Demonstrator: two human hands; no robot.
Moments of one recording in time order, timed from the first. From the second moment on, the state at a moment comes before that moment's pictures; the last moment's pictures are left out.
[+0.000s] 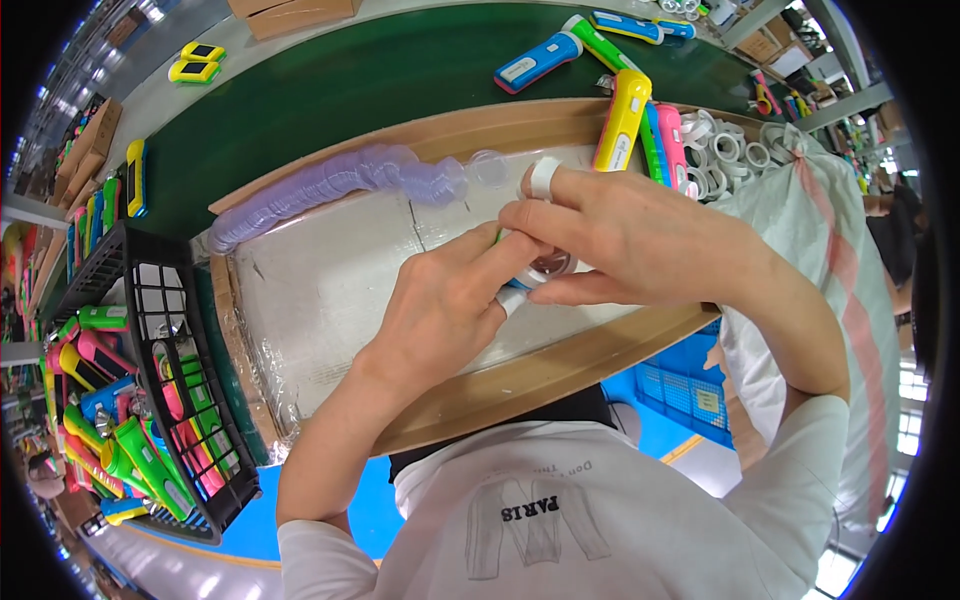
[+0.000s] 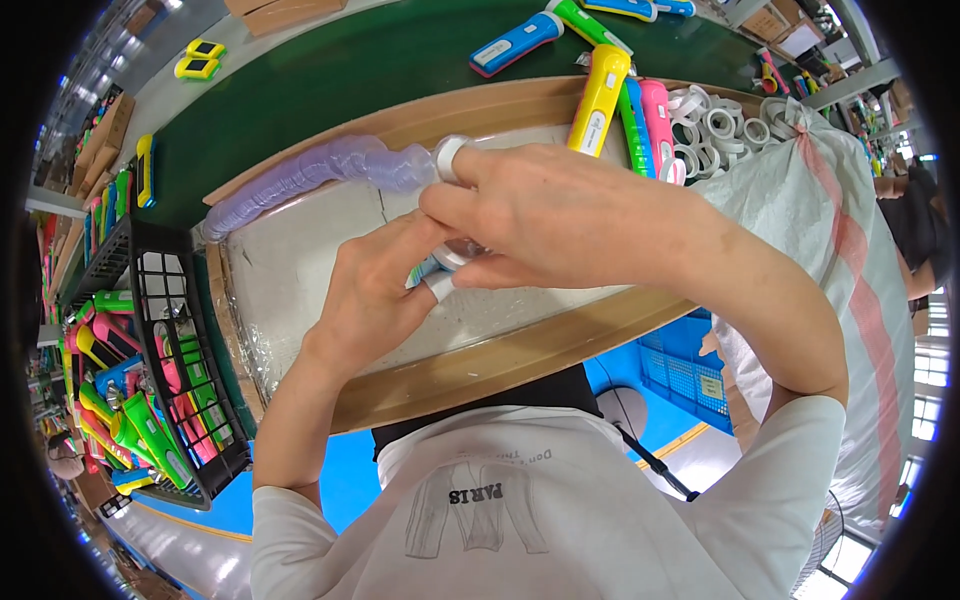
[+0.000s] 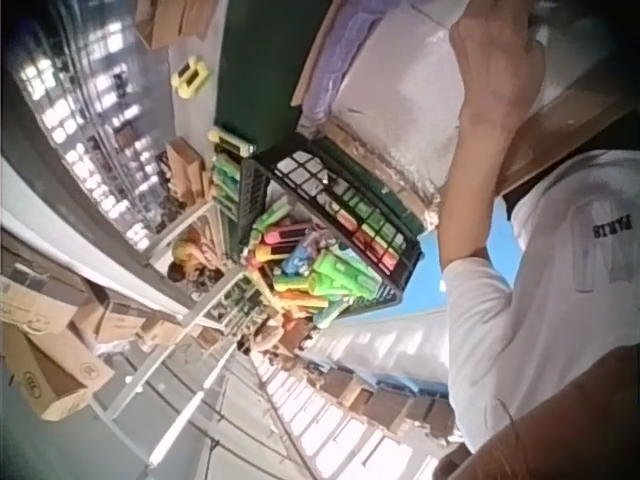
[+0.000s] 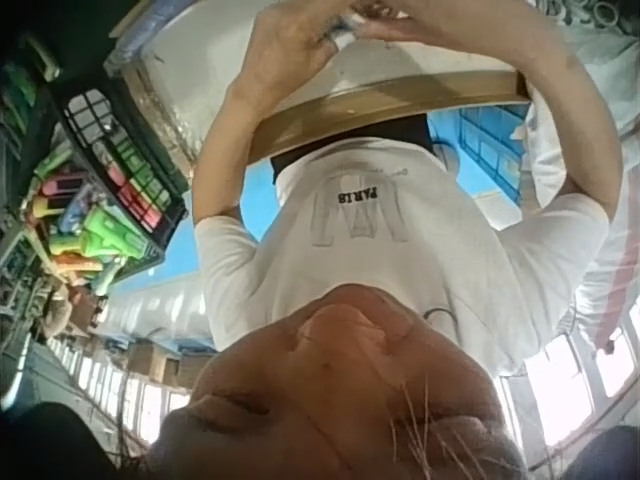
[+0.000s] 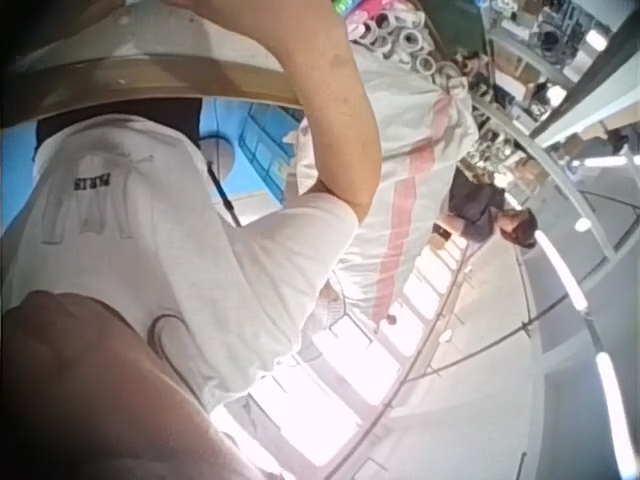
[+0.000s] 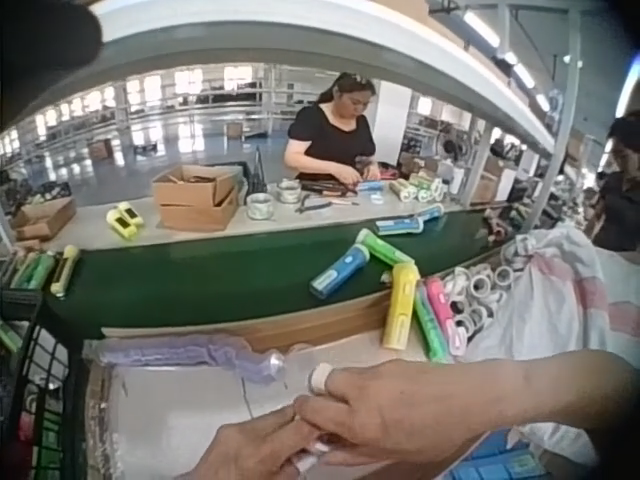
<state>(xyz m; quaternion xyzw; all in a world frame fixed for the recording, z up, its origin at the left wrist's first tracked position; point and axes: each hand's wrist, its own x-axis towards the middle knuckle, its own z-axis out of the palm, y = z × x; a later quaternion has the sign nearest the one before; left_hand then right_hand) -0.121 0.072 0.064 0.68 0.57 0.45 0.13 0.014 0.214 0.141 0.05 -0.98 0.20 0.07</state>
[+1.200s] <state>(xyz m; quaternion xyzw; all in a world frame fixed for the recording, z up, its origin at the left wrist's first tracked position) -0.116 0.151 0.056 0.64 0.72 0.16 0.20 0.011 0.265 0.032 -0.17 -0.94 0.15 0.27</state>
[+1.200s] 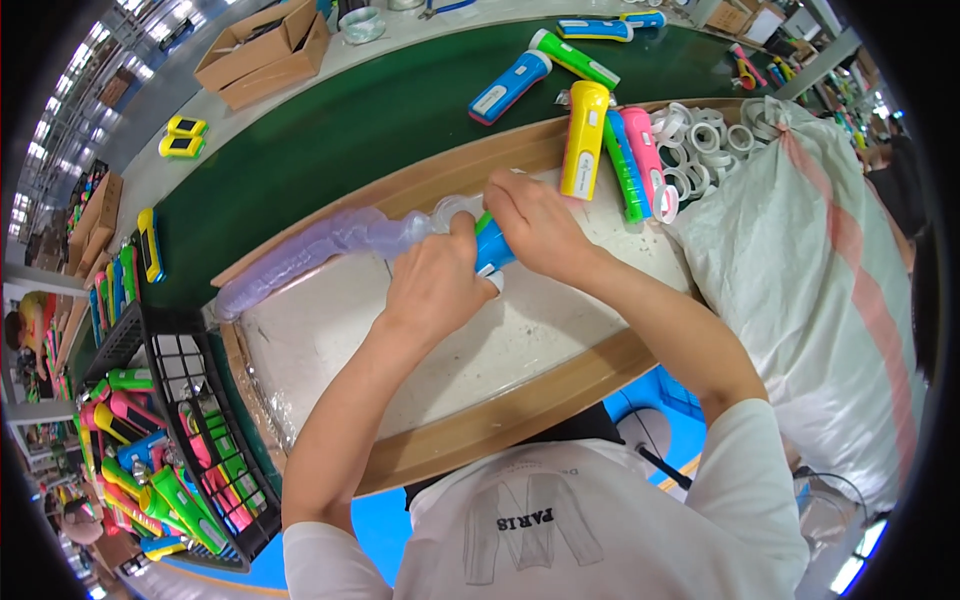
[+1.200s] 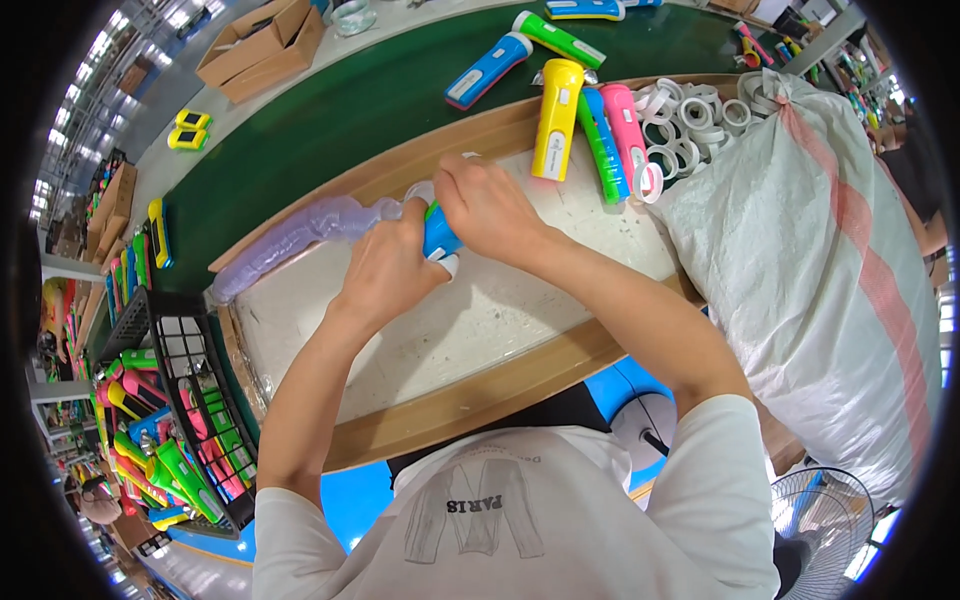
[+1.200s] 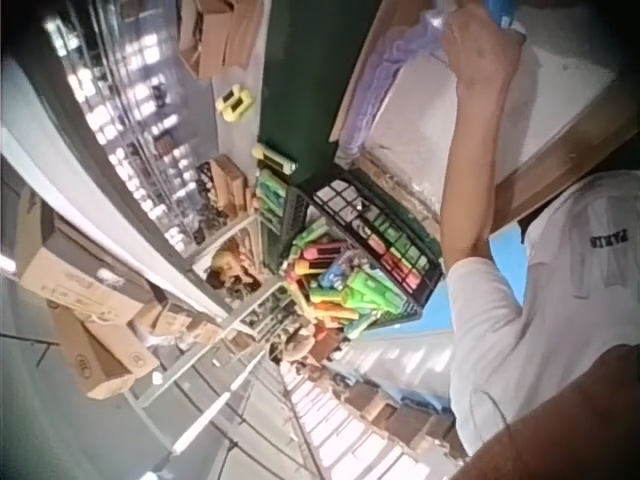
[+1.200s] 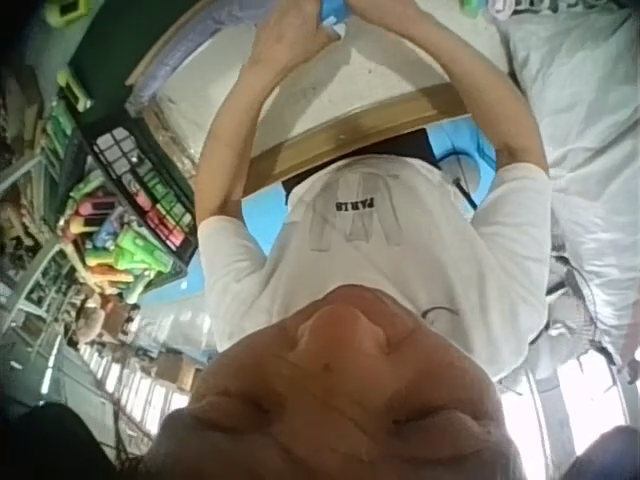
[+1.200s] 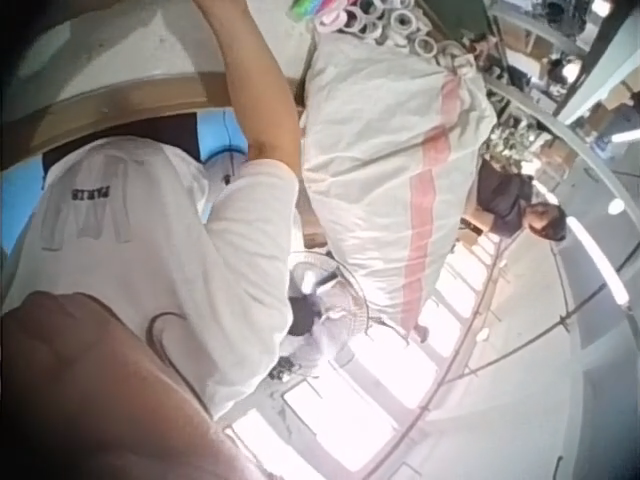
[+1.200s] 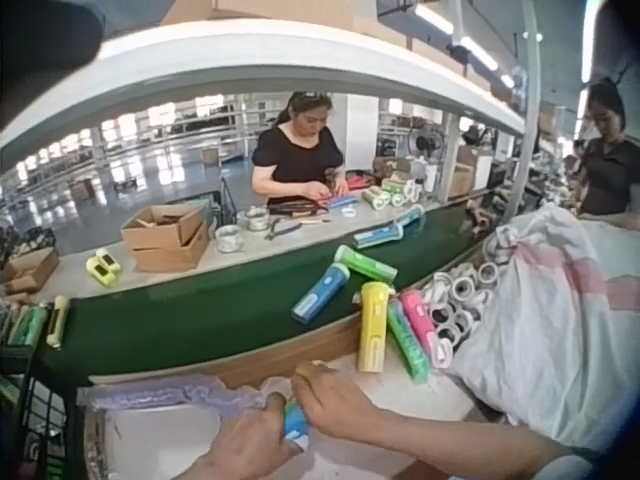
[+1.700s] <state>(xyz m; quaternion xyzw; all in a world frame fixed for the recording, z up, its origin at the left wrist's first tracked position) -0.146 0.191 0.026 0.76 0.61 0.20 0.08 0.217 0.395 0.015 -0.50 -0.87 -0.06 -0.03</state>
